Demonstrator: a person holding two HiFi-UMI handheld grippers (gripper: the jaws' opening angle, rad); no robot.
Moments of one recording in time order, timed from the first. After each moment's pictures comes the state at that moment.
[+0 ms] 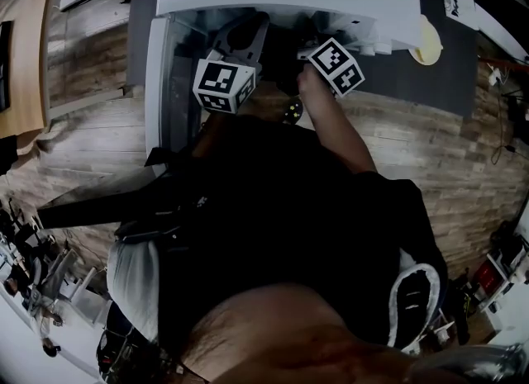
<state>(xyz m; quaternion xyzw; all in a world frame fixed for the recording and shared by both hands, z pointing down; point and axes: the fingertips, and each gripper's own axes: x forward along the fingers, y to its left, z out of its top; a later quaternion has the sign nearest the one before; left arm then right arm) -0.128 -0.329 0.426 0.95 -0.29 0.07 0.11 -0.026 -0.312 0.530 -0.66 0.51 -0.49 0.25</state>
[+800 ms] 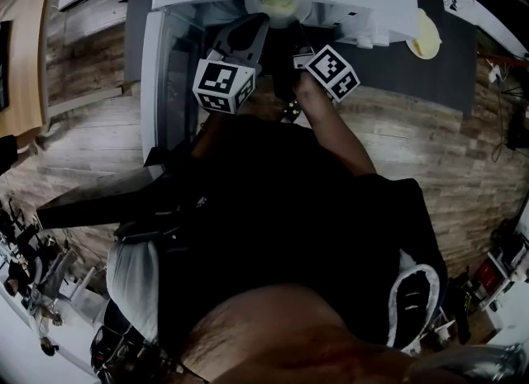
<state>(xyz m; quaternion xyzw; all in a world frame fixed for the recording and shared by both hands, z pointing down) -0.125 -0.313 0.434 0.95 -0.29 0.07 0.12 -0.048 -0.294 0.533 -0.61 0.54 -0.50 0.28</state>
